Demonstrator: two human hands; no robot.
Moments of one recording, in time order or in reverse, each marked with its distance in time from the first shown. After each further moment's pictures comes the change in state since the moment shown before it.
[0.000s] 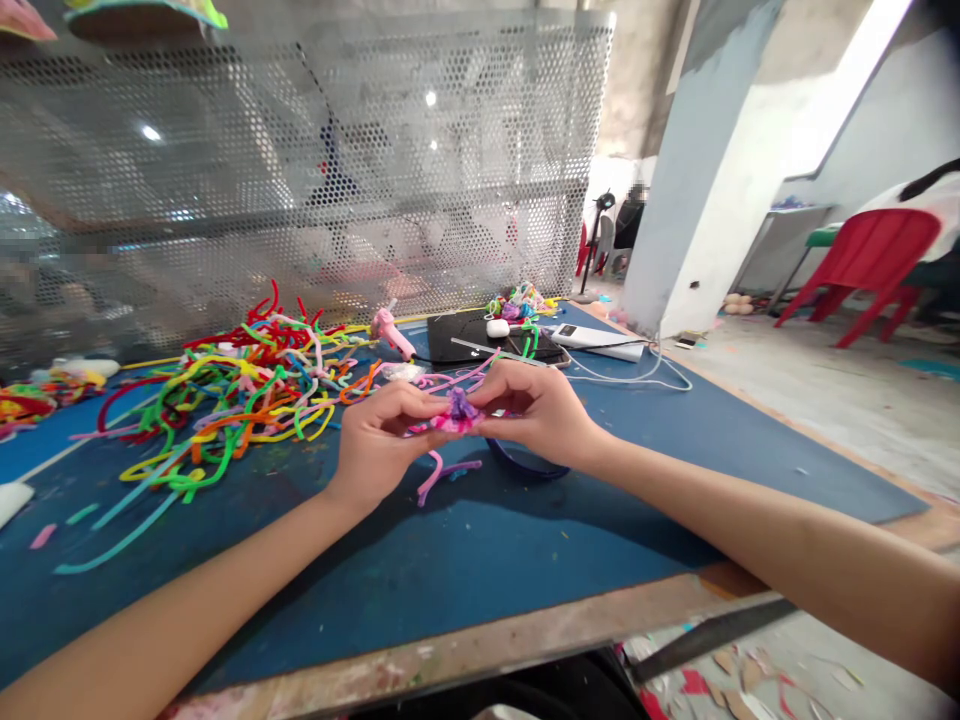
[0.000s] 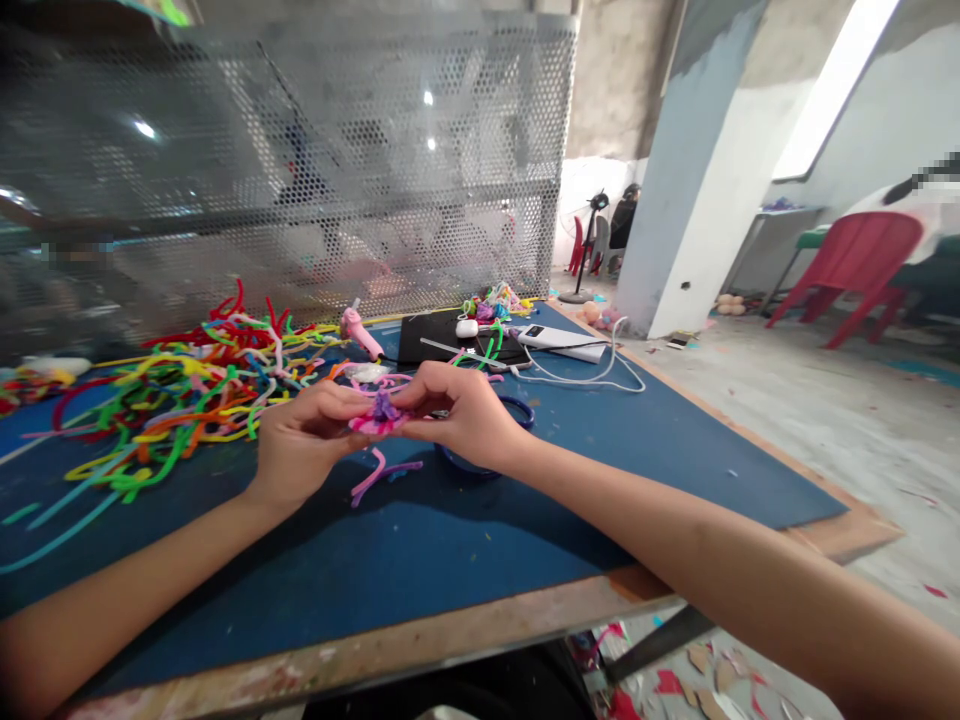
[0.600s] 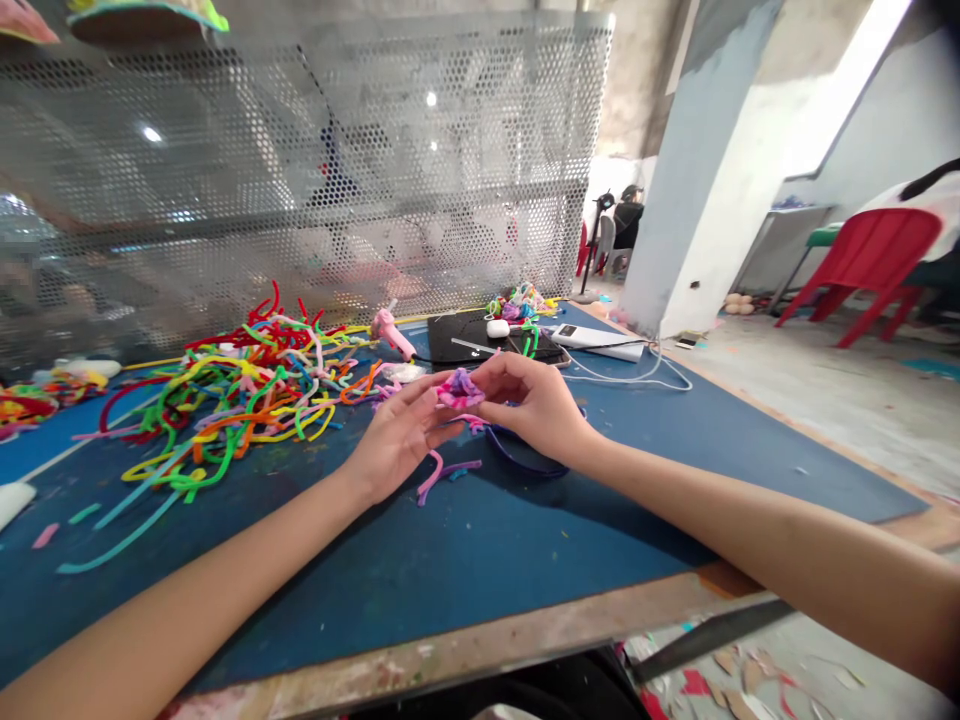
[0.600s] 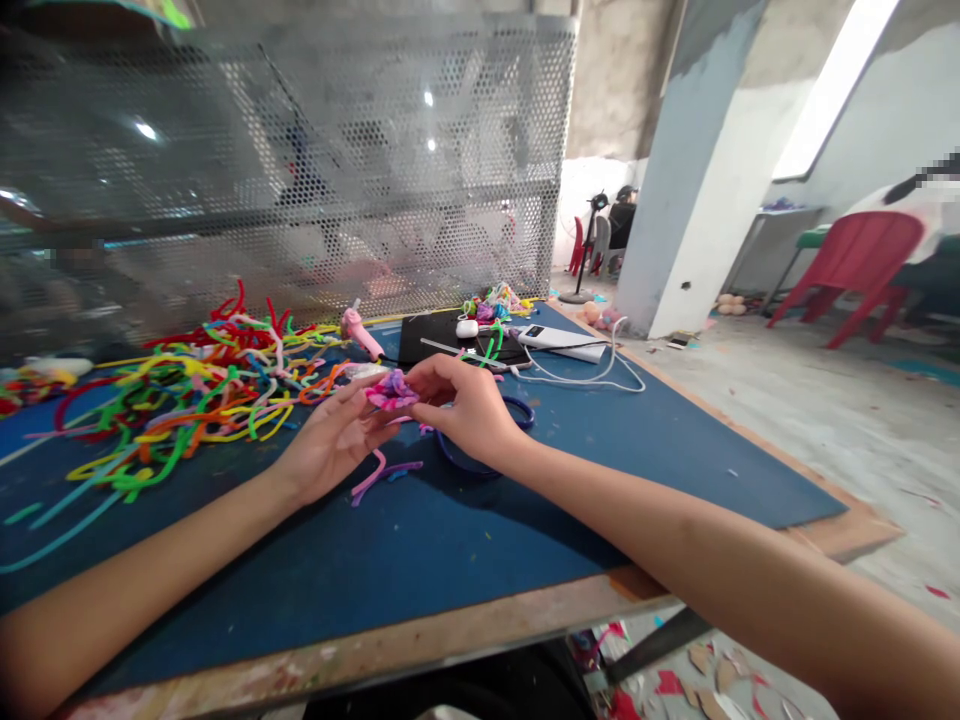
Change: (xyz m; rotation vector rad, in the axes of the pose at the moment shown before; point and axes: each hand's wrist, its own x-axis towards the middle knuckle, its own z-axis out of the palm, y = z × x) left_hand 0.001 -0.009 0.004 -0.684 -0.066 -0.768; right_hand 0.001 0.007 0.004 -0.063 0.119 0.210
